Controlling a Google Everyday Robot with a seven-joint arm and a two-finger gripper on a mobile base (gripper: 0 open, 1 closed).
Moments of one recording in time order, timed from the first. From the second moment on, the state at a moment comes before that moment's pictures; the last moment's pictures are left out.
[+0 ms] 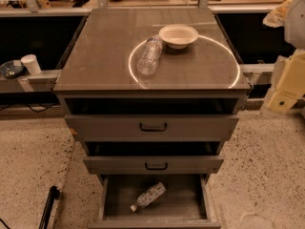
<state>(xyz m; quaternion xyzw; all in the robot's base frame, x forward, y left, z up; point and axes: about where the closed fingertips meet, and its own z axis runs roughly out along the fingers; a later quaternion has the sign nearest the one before) 0.436 -0.206 1.008 -0.60 0.77 -0.07 0.20</state>
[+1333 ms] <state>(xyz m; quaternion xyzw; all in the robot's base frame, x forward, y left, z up) 0.445 -0.104 0.815 -0.65 0.73 0.09 0.20</state>
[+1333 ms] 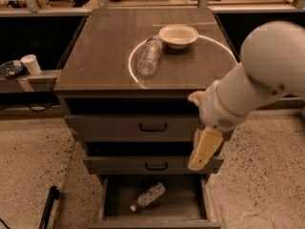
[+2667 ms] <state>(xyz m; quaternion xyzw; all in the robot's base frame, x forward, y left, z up) 0.348 -0.083 0.611 -0.66 0.73 0.14 0.07</state>
